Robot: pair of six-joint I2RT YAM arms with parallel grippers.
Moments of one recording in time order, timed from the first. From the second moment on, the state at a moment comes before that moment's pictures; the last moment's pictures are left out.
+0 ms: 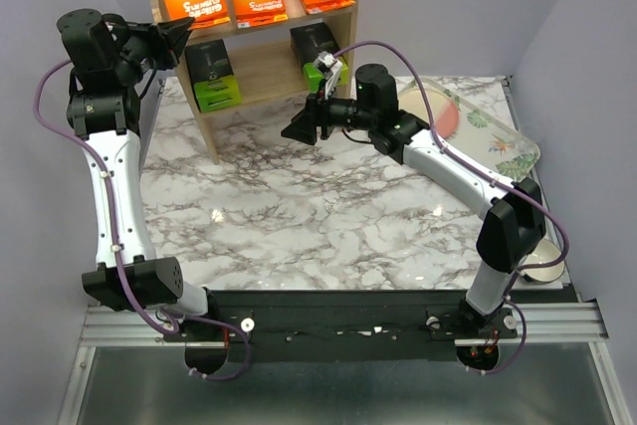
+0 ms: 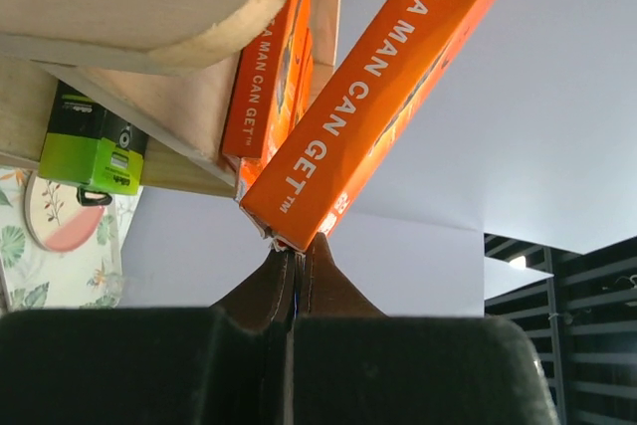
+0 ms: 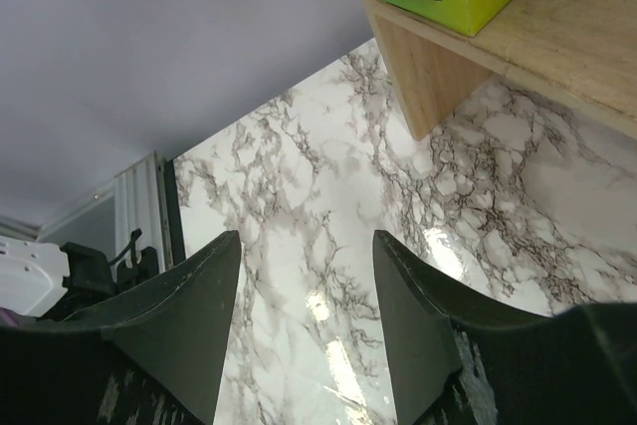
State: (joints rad) left arm 0.21 1.46 1.87 -0.51 0.49 -1.62; right arm 0.67 1.77 1.59 0.01 -0.63 0.26
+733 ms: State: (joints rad) left arm 0.23 1.45 1.80 -0.58 0.45 -1.62; right arm 0.68 1.77 1.59 0.01 -0.62 0.25
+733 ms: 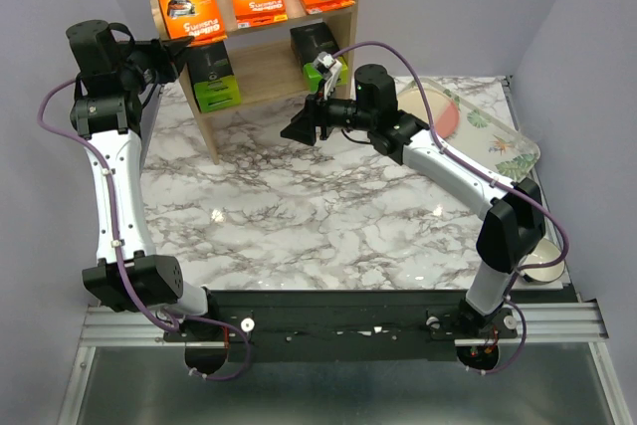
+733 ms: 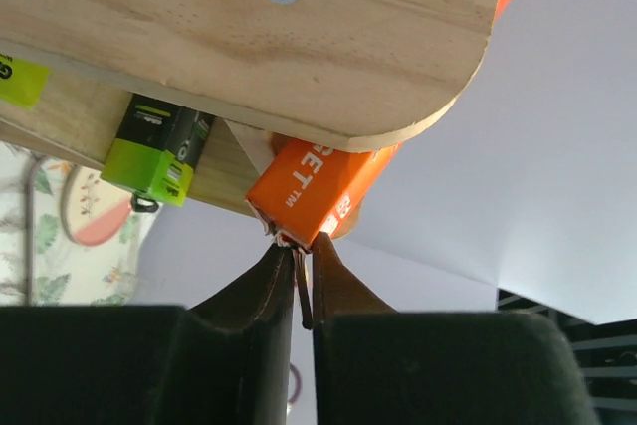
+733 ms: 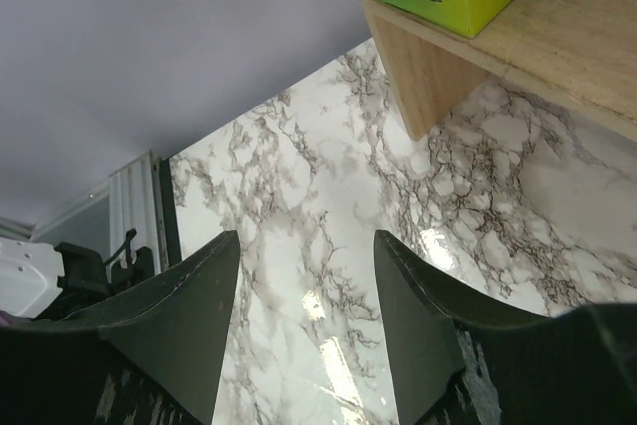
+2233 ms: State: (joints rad) left arm 0.25 1.43 1.72 -0.46 0.46 -1.65; right arm 0.68 1.79 1.58 0.01 -0.60 0.23
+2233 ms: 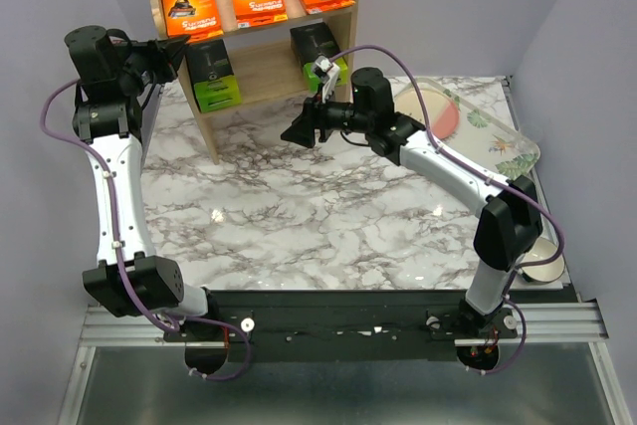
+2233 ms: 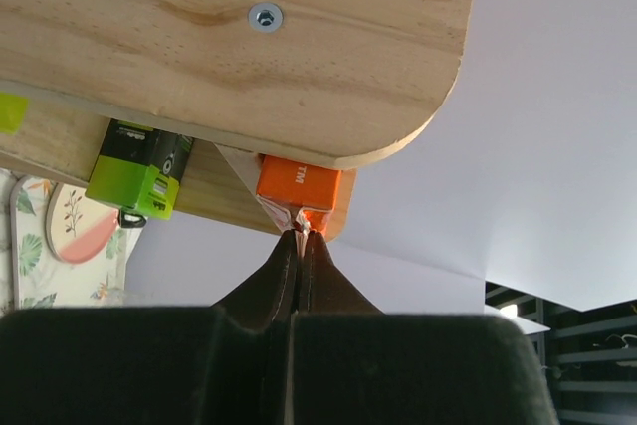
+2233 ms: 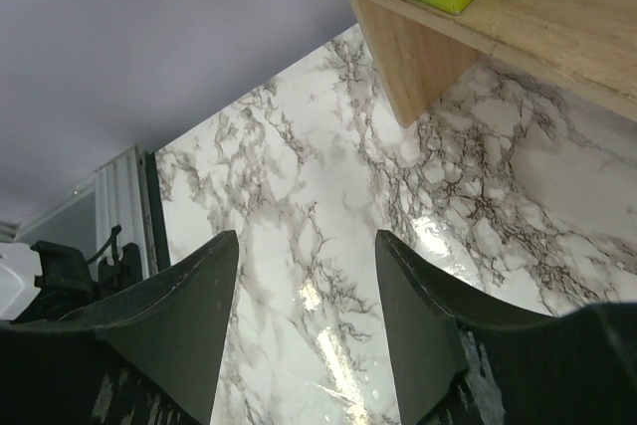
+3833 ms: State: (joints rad) left arm 0.24 1.41 1.63 -0.30 0.50 -1.60; right arm 0.71 1.81 1.55 0.01 -0.58 0.19
